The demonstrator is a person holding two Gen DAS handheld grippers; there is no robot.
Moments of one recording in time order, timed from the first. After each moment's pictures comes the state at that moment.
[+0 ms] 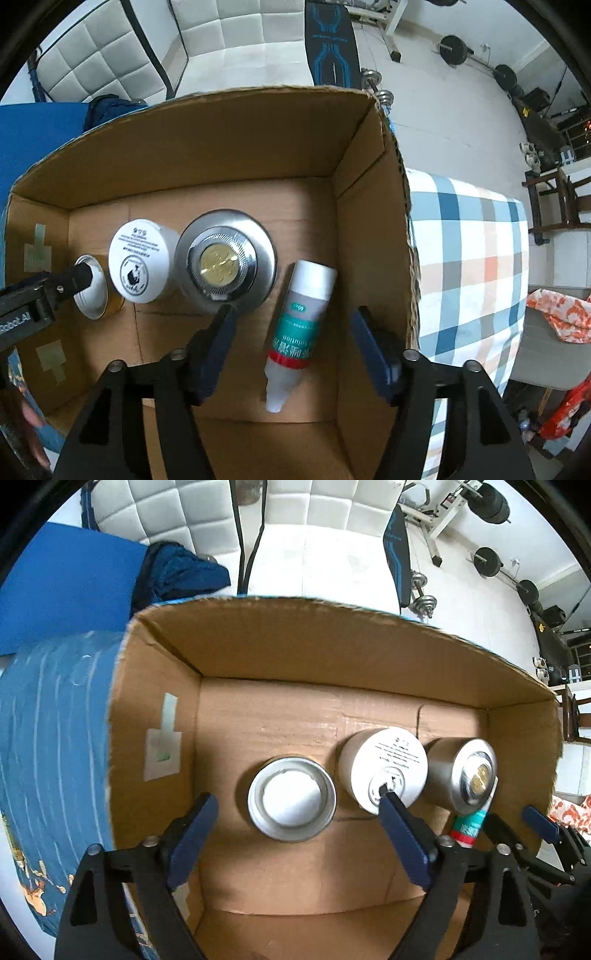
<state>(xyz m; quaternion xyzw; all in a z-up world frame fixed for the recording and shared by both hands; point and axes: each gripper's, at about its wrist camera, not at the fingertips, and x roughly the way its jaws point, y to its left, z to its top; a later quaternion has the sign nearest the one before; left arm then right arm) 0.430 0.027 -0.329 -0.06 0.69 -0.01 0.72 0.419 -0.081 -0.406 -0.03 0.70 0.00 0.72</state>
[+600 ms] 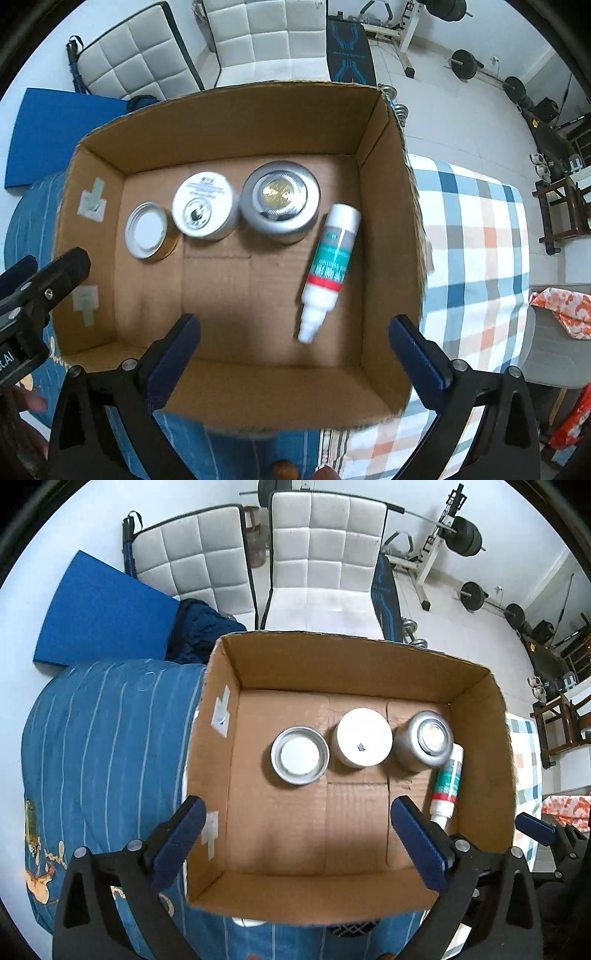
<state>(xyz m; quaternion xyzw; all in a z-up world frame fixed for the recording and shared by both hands) 0.339 0.033 -0.251 -0.04 0.59 0.01 0.80 0.339 -0.062 -0.355 -0.01 0.67 0.04 0.74</state>
